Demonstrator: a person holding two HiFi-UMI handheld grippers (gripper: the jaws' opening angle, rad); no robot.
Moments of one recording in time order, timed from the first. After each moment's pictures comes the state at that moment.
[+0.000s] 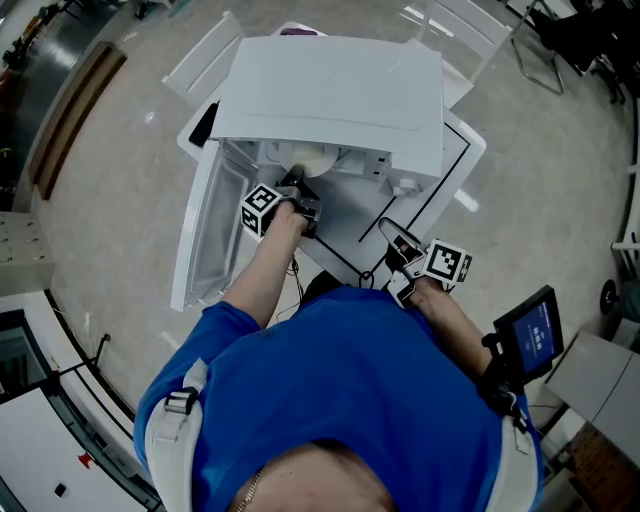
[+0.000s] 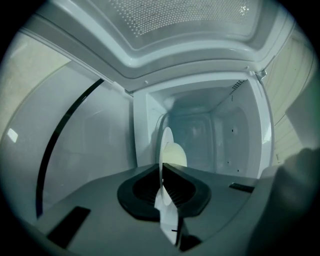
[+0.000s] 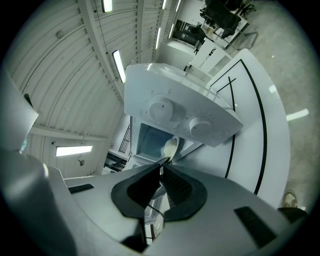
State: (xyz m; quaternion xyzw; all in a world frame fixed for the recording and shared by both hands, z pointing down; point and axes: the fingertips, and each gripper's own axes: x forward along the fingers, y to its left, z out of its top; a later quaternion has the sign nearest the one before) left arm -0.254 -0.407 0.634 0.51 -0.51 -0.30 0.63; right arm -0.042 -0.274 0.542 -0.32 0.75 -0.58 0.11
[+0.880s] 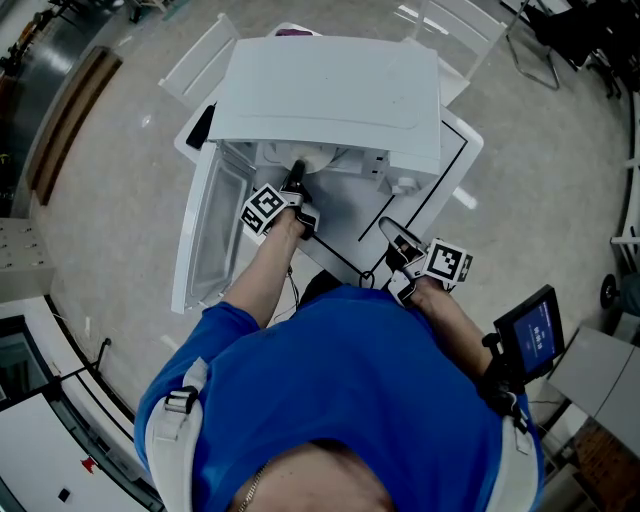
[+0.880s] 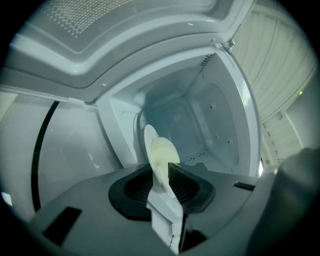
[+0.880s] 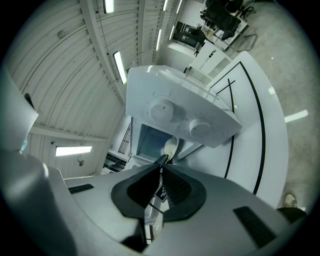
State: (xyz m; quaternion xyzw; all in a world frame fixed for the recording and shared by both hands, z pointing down) left arm -0.243 -0.421 0.621 0.66 -0.50 -0.22 0.52; right arm -0.038 -0.275 0.542 -0.32 0.75 -0.57 0.11
